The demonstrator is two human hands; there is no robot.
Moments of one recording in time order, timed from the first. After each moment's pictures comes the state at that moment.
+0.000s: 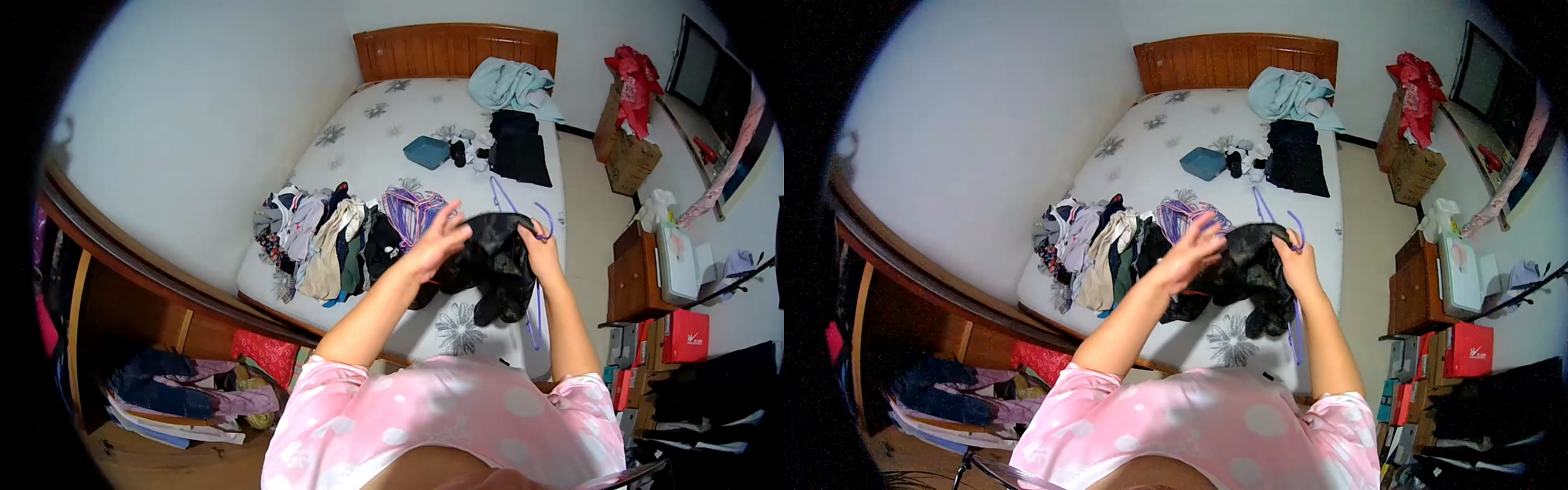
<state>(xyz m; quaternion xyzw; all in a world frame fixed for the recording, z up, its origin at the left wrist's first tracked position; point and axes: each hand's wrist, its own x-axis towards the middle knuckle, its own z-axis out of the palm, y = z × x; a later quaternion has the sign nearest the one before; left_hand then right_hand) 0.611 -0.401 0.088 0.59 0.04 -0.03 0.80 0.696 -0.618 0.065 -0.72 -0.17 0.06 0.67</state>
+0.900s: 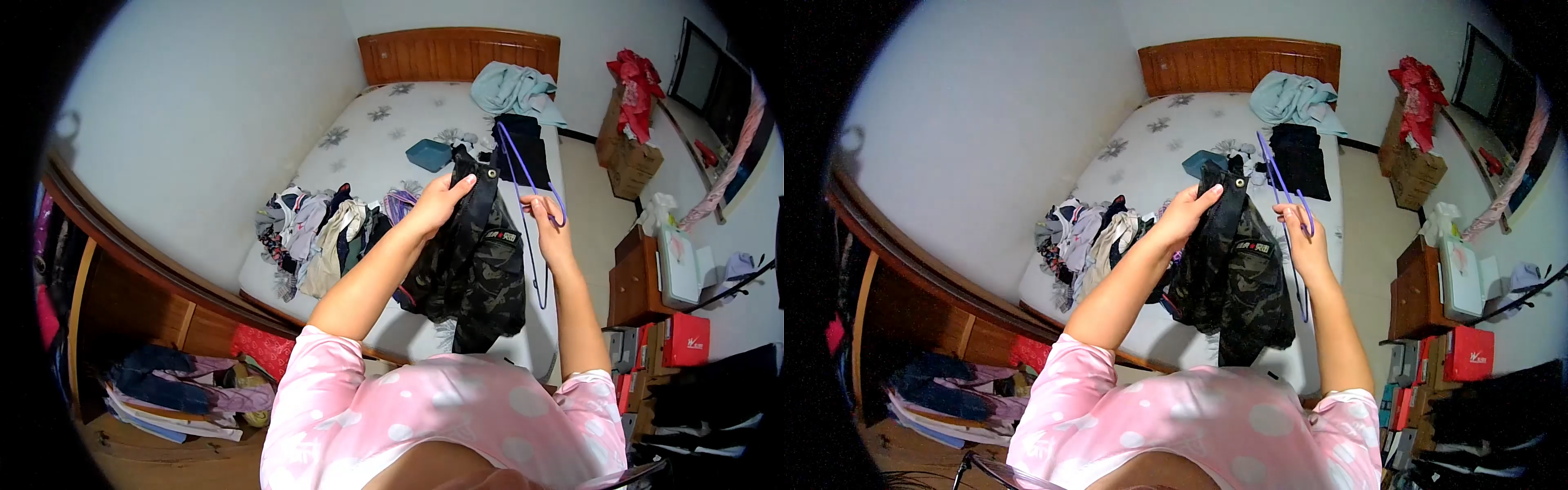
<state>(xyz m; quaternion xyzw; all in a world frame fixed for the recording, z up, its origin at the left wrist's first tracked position) 0.648 -0.416 0.161 0.65 0.03 0.03 0.76 0.708 -0.628 0.111 -0.69 -0.27 -0.06 0.67</state>
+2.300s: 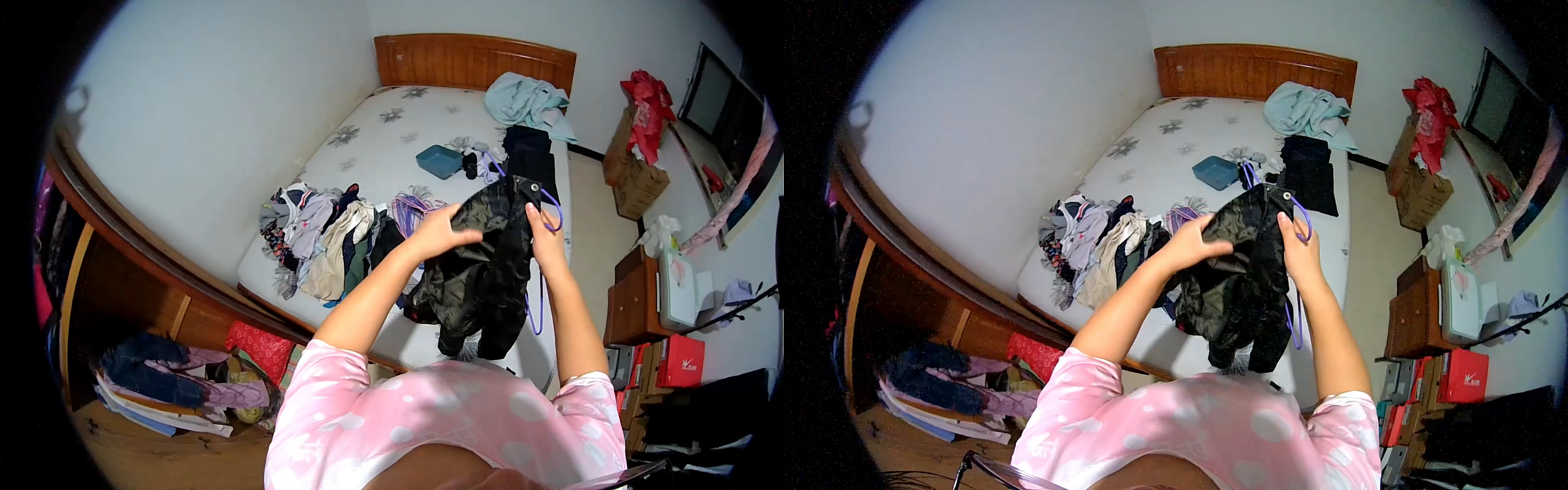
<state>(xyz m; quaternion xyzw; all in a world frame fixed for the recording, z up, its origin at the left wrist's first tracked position) 0.635 -0.360 0.109 0.88 -0.05 0.12 0.47 0.718 -0.578 0.109 -0.74 -0.21 -0.06 0.64</state>
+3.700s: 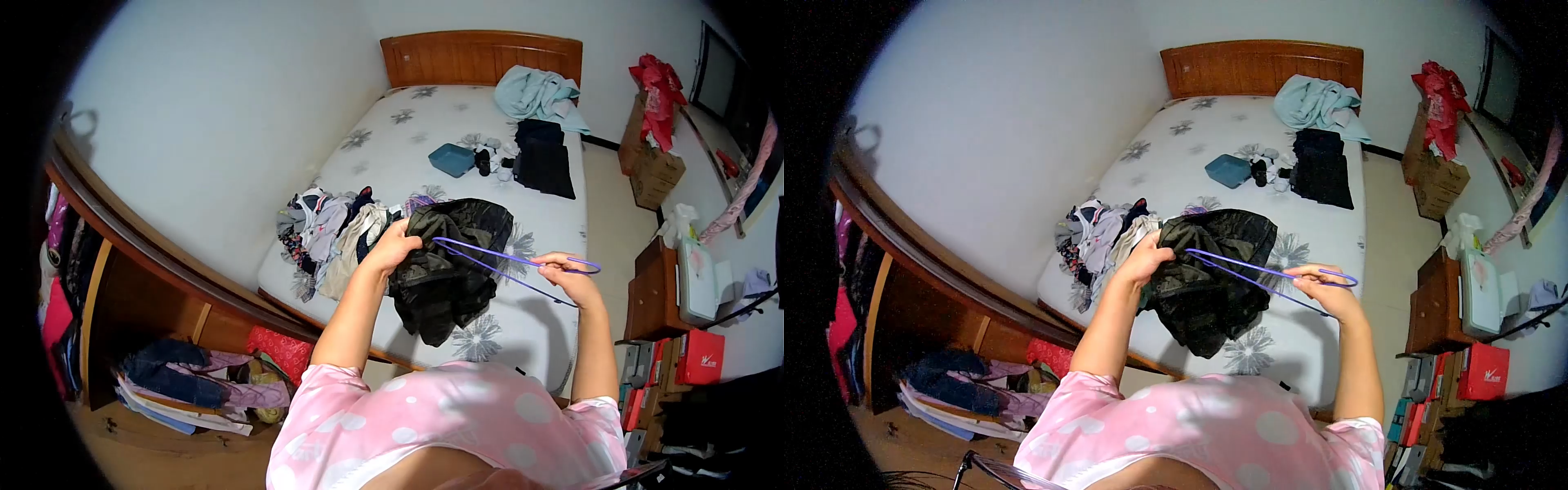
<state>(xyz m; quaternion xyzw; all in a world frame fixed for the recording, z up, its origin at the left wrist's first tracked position) 0.581 -0.329 0.117 0.69 0.07 0.03 0.72 0.695 -0.669 0.083 -0.67 -0.30 0.23 0.64</state>
